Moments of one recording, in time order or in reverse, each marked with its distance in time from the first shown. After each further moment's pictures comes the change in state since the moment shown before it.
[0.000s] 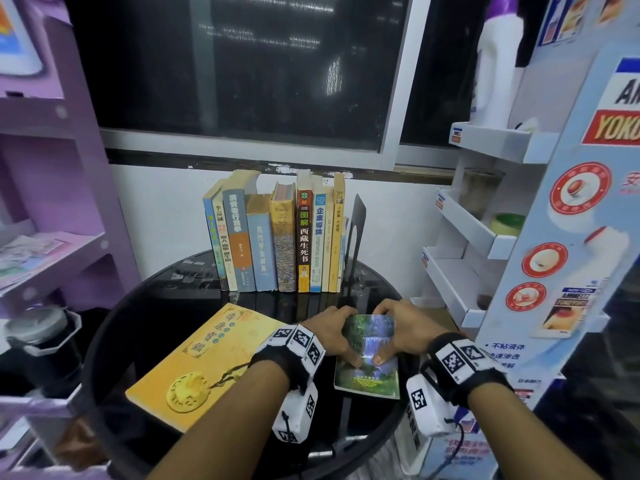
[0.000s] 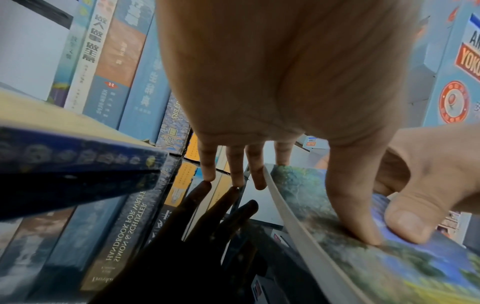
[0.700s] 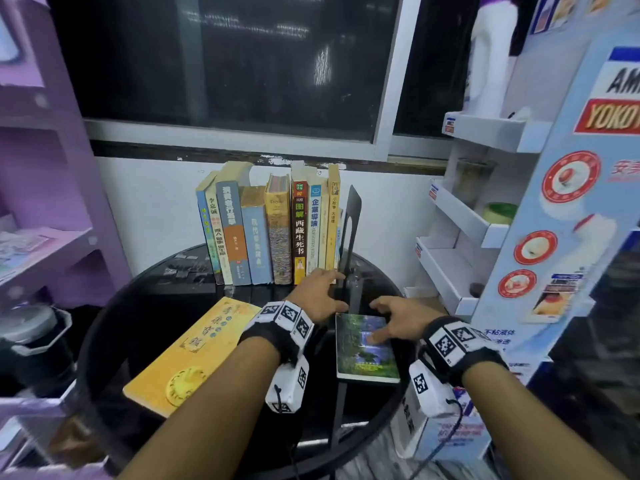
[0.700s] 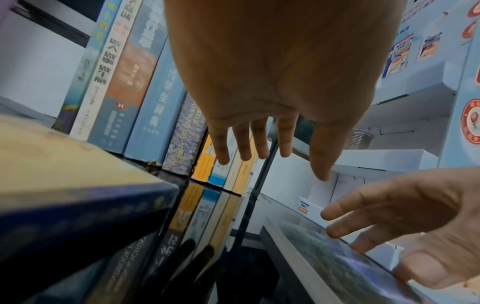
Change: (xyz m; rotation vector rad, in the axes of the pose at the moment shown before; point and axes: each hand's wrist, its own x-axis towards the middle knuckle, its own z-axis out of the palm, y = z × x) left_hand -0.004 0.000 -0.033 0.060 0.257 0.066; right_hand 0.001 -0.002 -0.002 -0.074 -0.118 0.086
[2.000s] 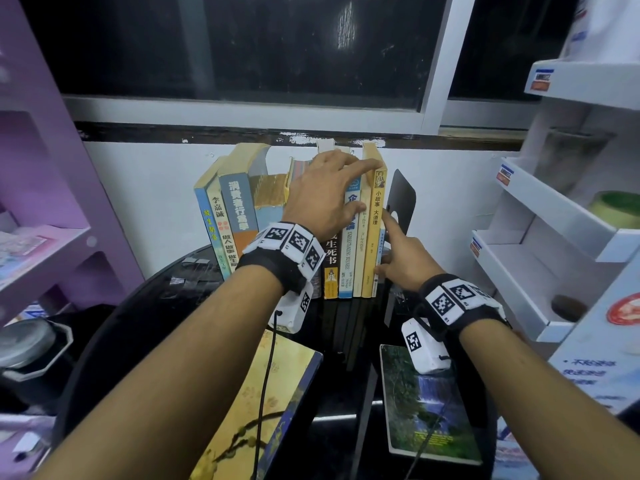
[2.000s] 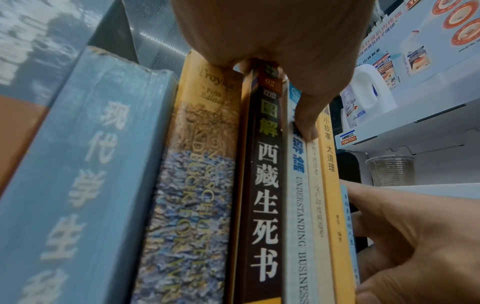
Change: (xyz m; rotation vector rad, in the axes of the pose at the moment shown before) left_hand 0.108 -0.028 -0.113 0.401 0.621 0.276; right_hand 0.136 -0.062 -0.037 0.323 0.350 -0.288
